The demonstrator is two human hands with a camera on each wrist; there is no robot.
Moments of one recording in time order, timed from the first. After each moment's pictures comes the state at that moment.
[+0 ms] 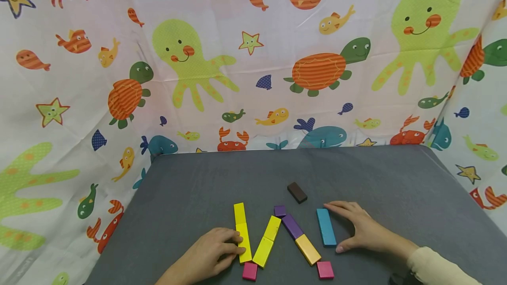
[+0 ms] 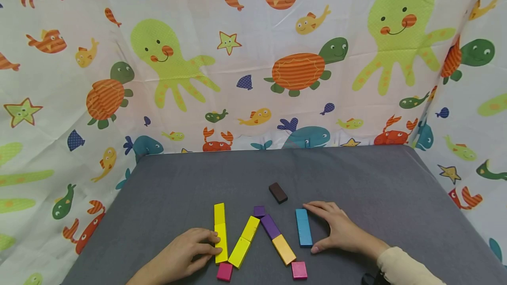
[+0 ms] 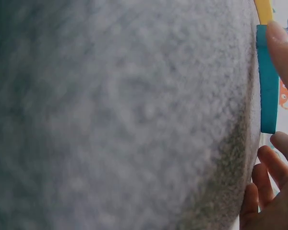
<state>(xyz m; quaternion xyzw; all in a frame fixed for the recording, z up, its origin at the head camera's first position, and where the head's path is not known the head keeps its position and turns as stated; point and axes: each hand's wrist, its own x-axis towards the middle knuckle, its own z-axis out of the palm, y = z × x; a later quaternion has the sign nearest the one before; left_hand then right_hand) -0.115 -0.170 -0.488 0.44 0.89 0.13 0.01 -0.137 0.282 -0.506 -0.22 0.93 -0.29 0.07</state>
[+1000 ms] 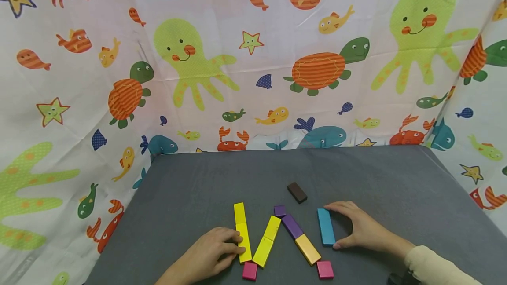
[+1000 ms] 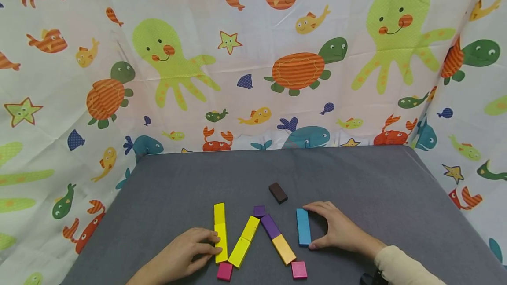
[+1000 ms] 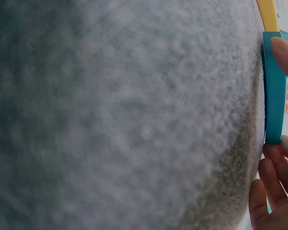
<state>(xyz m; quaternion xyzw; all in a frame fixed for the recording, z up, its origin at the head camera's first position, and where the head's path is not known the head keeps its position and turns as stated) -0.114 -0.170 -0.489 0.45 0.89 0.12 0.00 -0.139 0.277 -0.506 -0.21 0.93 -0.29 0.05</state>
